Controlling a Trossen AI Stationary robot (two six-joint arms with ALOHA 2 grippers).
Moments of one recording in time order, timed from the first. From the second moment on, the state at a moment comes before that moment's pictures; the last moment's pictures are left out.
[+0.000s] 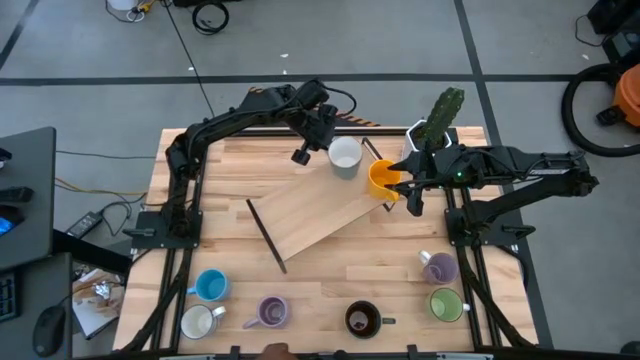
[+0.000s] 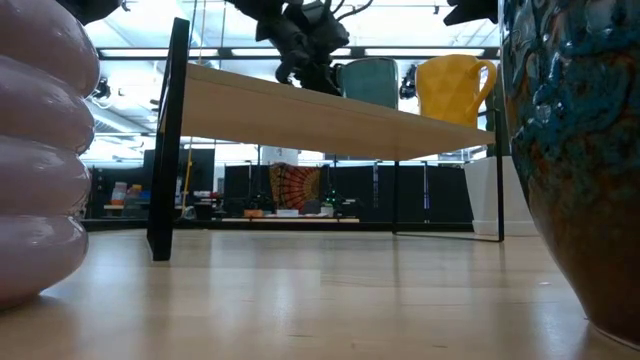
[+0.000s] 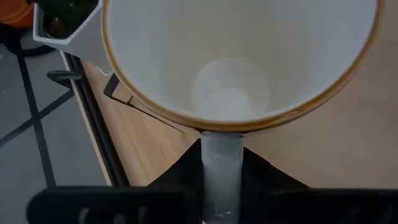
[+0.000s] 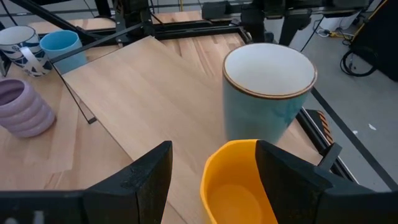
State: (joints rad) left arm 0.49 2.02 2.02 -0.94 0.39 1.01; right arm 0.07 0.93 1.11 -0.73 0.31 0.13
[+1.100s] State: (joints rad) left arm 0.46 2.00 2.02 -0.81 0.18 0.82; right arm 0.08 0.93 1.11 -0.73 0.31 0.13
